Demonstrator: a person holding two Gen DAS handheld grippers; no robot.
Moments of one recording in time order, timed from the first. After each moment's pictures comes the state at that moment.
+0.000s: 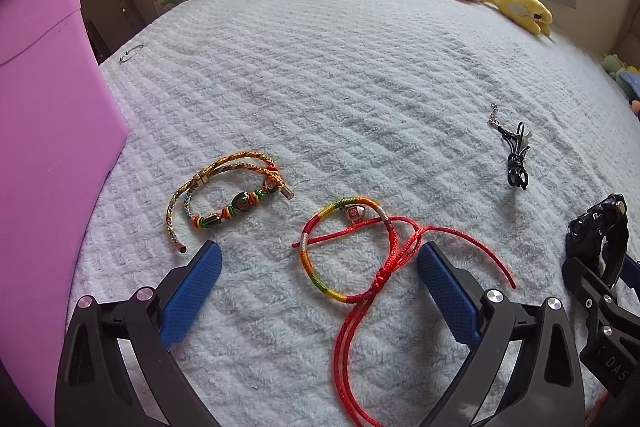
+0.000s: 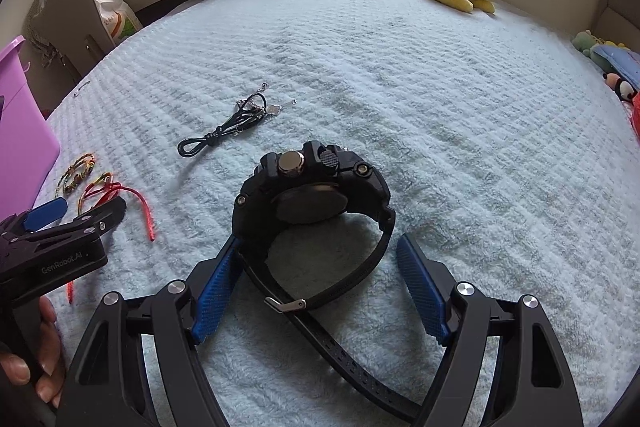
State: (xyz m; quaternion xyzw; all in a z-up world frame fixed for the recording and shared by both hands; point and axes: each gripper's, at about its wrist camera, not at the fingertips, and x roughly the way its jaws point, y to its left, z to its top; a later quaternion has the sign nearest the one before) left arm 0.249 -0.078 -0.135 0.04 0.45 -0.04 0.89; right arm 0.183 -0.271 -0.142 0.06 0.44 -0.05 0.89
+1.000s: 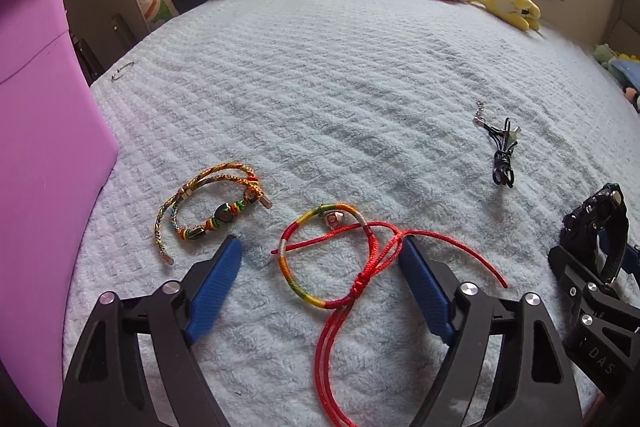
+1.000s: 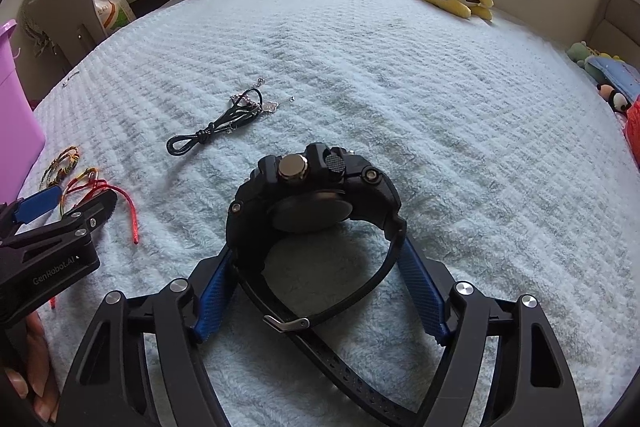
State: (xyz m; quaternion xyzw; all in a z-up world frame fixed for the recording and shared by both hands) left arm 0.243 -0.095 -0.136 0.07 0.43 -0.06 0.90; right arm 0.190 -0.265 -0.149 0.04 0.44 -0.07 0.89
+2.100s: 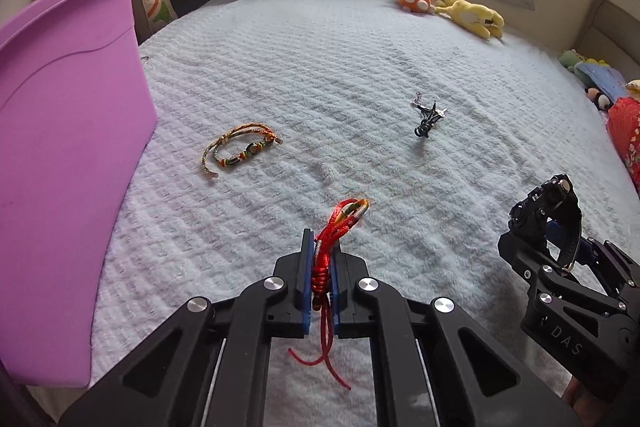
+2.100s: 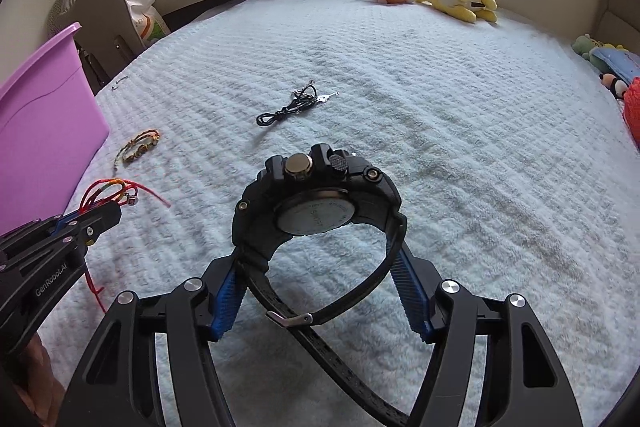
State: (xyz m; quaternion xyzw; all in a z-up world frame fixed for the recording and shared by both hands) left arm 0.150 -0.068 -0.086 0.04 0.43 -0.10 0.90; right arm 0.109 -0.236 -0.109 0.07 0.42 -0.03 0.90
